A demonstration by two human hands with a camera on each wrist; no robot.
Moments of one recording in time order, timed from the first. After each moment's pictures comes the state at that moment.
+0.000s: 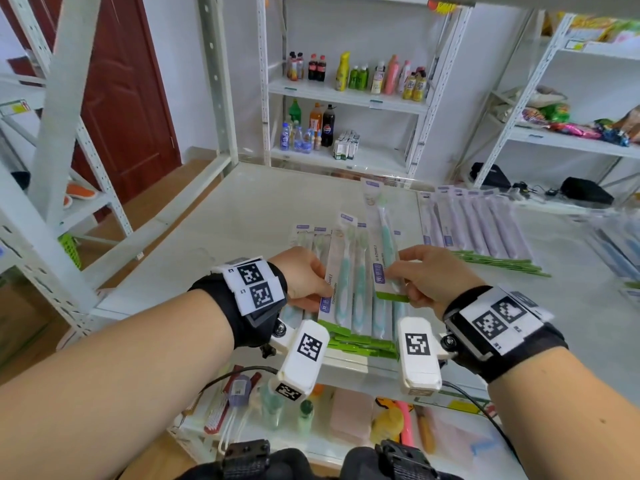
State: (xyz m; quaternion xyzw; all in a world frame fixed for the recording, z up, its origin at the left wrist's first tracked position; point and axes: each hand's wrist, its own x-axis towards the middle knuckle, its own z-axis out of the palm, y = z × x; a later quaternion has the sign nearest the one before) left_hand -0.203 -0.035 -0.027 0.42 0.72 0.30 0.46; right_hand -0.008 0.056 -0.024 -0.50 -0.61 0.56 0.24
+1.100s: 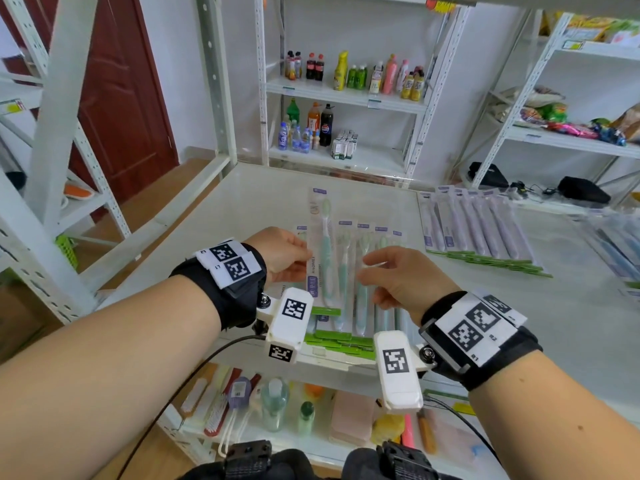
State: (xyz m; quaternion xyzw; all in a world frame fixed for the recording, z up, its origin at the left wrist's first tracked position) left_hand -0.231 -0.030 -0.017 0.32 0.67 0.45 0.49; right_hand -0.038 0.025 -0.017 -0.46 -0.66 0.54 0.23
